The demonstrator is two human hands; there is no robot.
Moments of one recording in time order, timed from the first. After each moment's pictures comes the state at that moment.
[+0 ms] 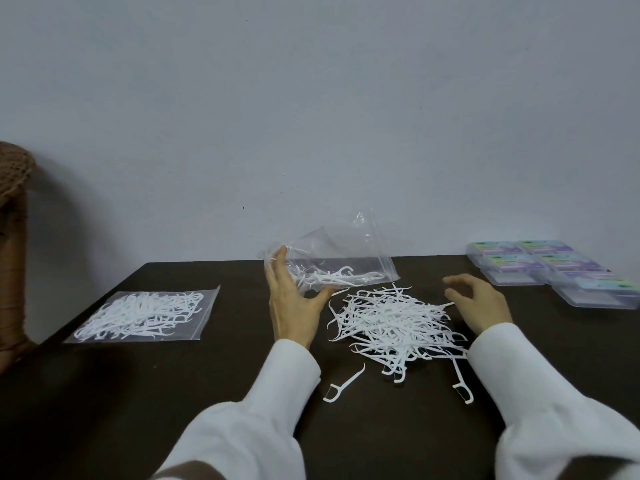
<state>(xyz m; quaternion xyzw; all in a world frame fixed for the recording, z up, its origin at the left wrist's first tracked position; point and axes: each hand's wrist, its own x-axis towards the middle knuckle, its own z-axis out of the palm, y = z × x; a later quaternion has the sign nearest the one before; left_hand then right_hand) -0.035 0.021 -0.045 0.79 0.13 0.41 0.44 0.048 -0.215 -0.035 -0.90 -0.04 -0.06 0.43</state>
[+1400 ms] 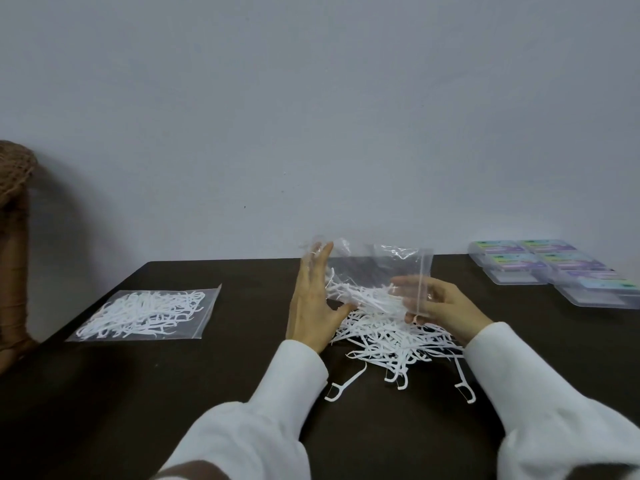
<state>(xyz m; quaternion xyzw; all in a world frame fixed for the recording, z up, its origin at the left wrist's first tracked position) -0.034 0.012 -0.048 0.87 -0.01 0.35 0.34 0.024 -0.192 -0.026 -0.73 -0.27 0.13 0.61</state>
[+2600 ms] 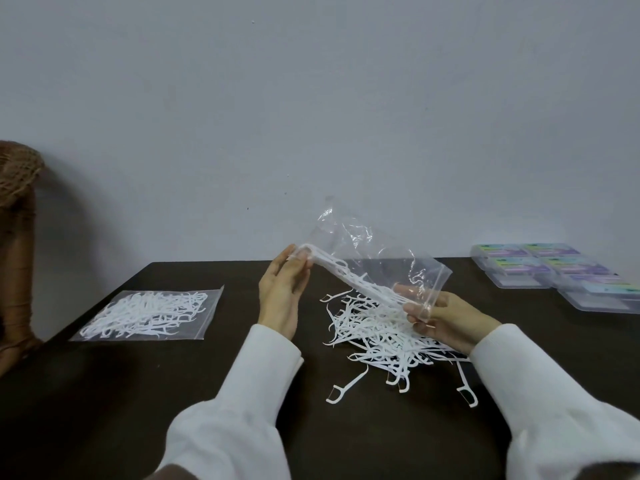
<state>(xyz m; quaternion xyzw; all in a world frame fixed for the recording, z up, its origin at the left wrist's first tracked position) -0.038 0.038 -0.014 0.43 0.08 0.27 0.86 0.029 -0.188 -0.029 -0.59 -0.16 0.31 0.73</state>
